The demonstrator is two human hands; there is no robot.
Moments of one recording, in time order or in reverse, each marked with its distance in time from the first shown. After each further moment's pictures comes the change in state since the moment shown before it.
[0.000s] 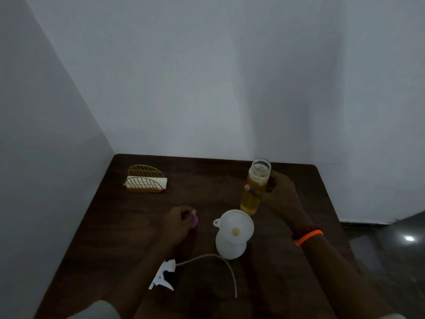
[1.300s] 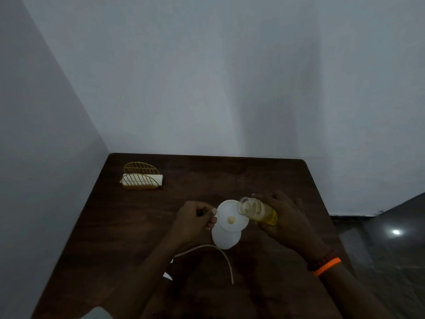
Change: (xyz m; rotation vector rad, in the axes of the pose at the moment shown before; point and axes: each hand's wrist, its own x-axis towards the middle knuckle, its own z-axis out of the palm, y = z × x) left_hand -0.051 0.055 -0.002 -0.326 -0.265 0.176; right_hand -0.089 0.016 -0.025 -0.639 -0.138 -0.160
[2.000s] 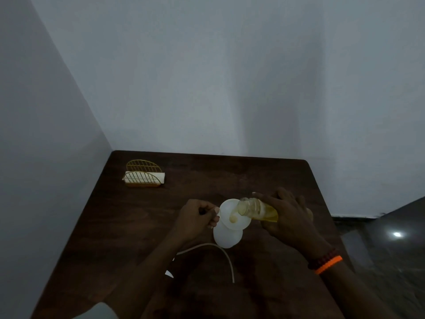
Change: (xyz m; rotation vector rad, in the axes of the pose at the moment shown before) left_hand -0.002 0.003 0.001 0.011 0.008 0.006; right_hand 0.005 -0.005 -0.005 -0.161 -0.069 0.012
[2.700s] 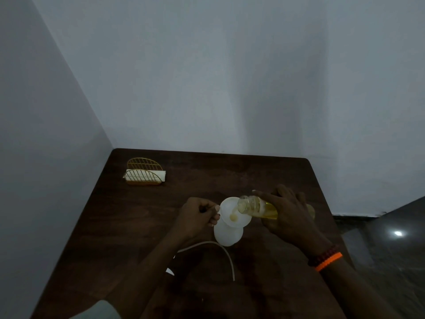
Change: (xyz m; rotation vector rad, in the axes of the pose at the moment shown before) left_hand -0.001 0.004 0.000 -0.008 -0.002 -0.015; right_hand 0.003 -0.002 -0.002 -0.018 -0.004 -0.024
